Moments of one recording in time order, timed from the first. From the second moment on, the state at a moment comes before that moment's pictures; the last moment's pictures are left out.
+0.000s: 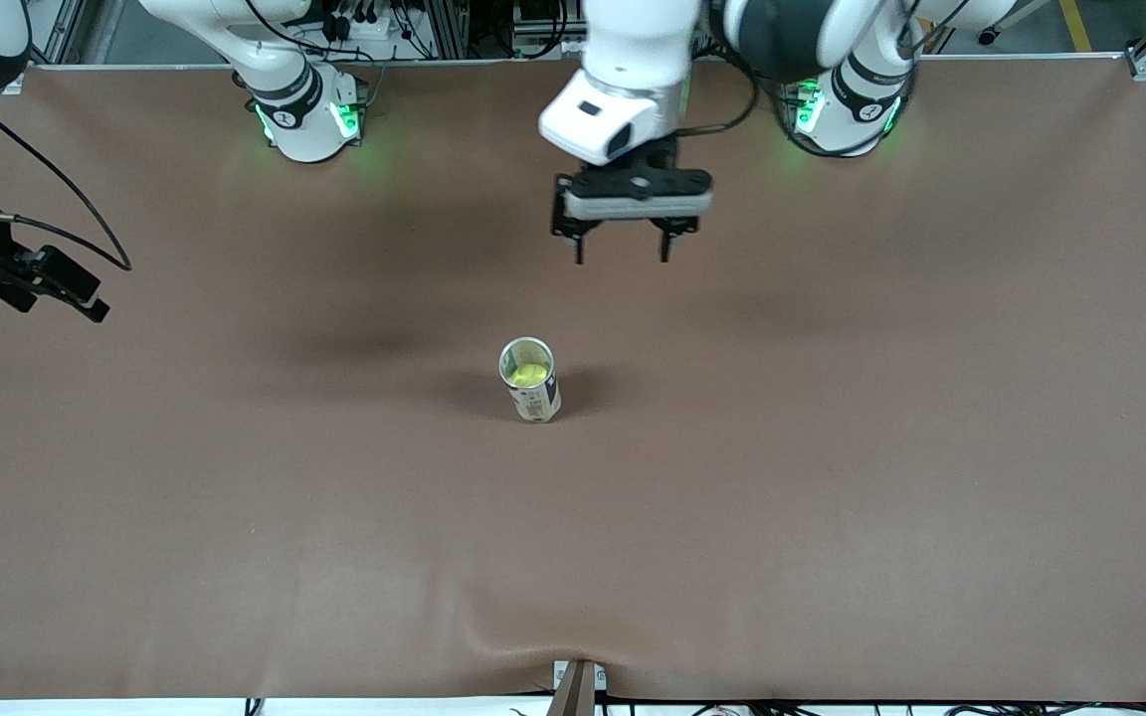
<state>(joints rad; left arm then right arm) -0.40 0.24 -0.44 -1.46 0.28 1.87 -0.94 0.00 -0.12 -0.07 -1.86 0.06 1.94 0.10</state>
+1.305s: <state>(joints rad) 0.11 0.12 -0.44 -1.45 0.02 1.58 -0.46 0.03 -0.14 -0.08 -1.79 0.03 1.78 -0.08</state>
